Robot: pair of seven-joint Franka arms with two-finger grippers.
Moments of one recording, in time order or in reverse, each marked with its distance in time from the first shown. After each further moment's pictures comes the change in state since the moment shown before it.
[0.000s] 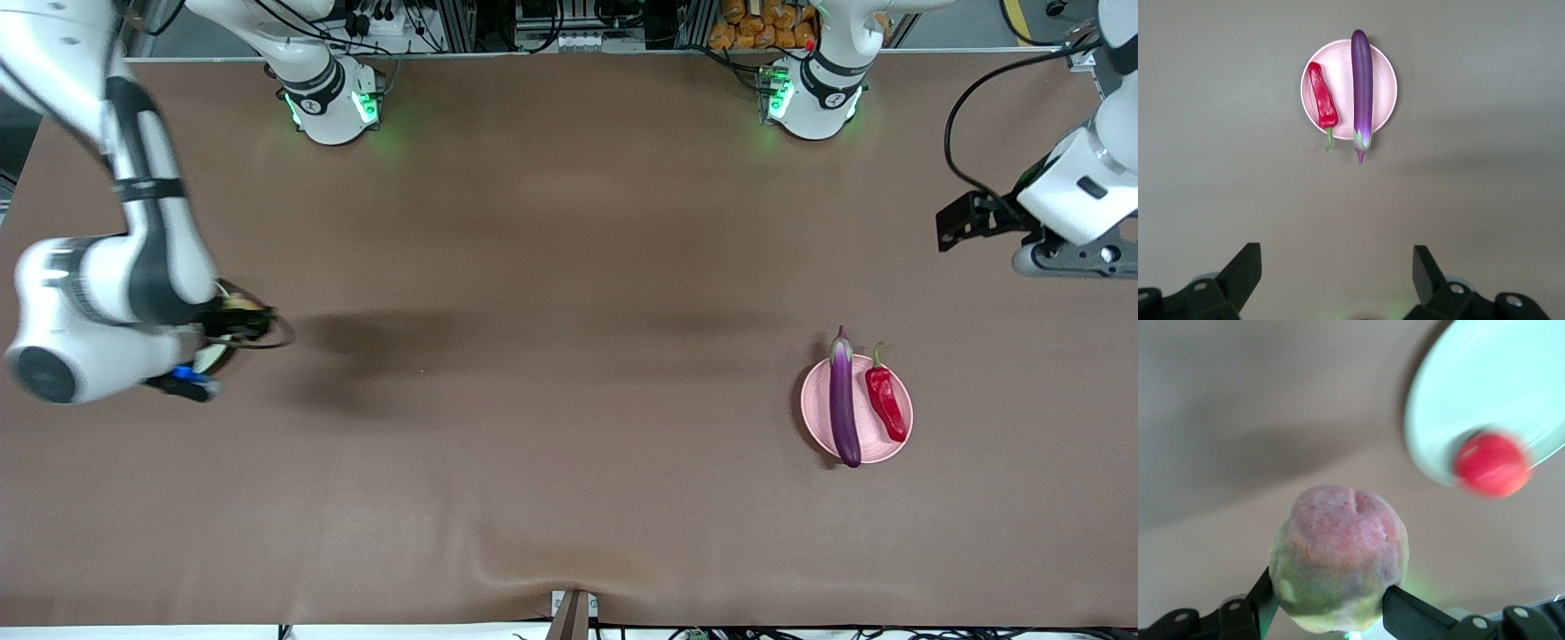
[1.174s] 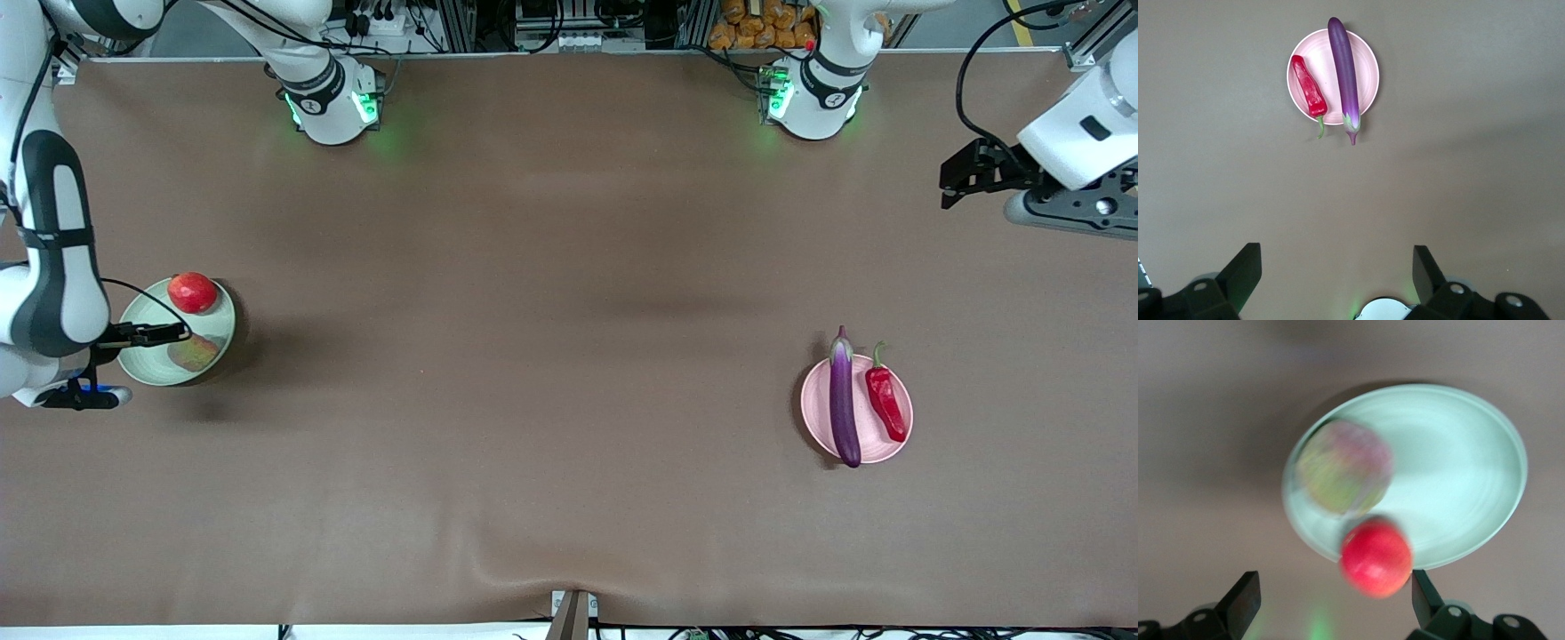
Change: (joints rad) left arm -0.014 -0.023 -0.016 0.040 -0.002 -0.084 0.104; right arm -0.143 0.123 -0.012 0.148 -0.031 -0.014 -0.391
